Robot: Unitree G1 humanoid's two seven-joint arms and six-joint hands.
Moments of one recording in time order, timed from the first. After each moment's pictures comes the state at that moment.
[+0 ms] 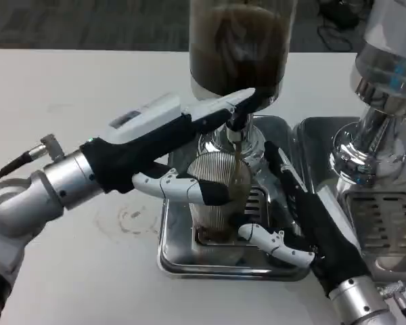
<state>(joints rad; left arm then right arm) -0.55 0.52 -0.22 0.71 0.11 -1.02 -0.55 0.04 -0.13 0.16 0.29 -0.18 -0.45 0.05</state>
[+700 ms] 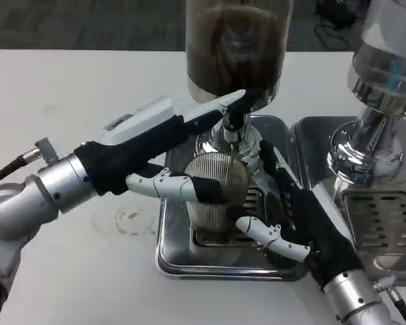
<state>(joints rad) -0.53 0.53 -0.22 0.71 0.05 -0.99 -0.57 -0.01 -0.12 0.16 0.36 -0.14 -0.45 0.07</state>
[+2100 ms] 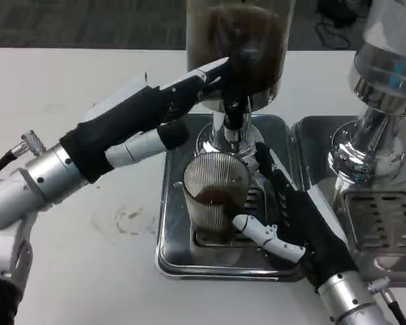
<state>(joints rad) -0.50 0.43 -0.05 0.61 -0.27 -0.73 -0.87 -0.01 -0.09 0.16 0.38 -0.14 -0.45 0.07</state>
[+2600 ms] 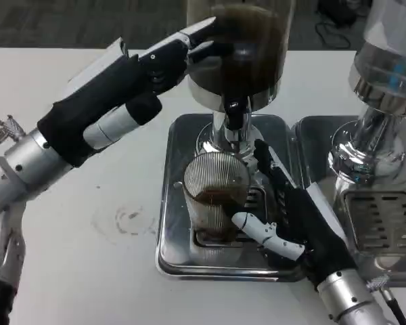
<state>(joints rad) -0.47 0.42 0.03 0.45 -0.37 -0.65 -0.90 -0.03 -0.09 0.16 0.39 -0.14 -0.47 0.07</state>
